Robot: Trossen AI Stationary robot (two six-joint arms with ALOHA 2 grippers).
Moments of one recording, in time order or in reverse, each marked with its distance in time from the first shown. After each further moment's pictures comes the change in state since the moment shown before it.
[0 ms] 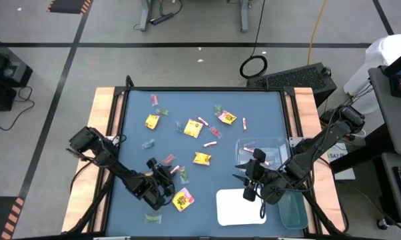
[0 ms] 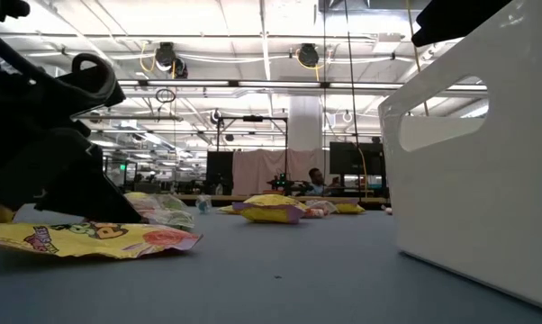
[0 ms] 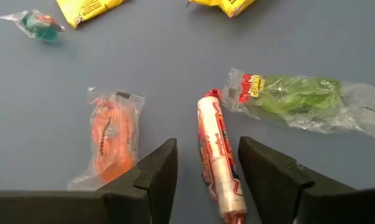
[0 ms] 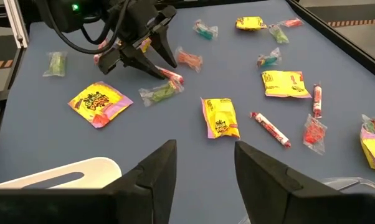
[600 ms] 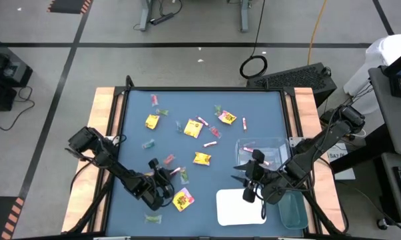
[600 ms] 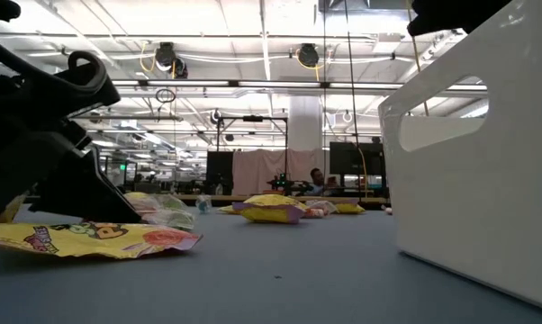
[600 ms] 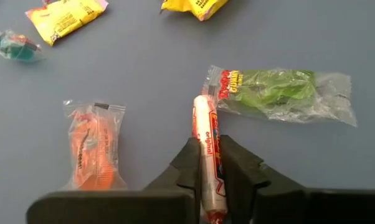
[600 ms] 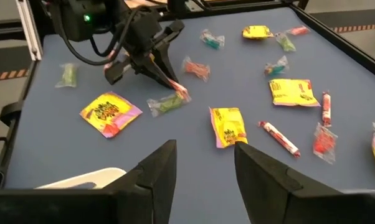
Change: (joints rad) left arm -0.011 0.000 -0.053 0.098 0.010 0.141; right arm 0.000 0.000 0.000 0.064 -0.001 -0.030
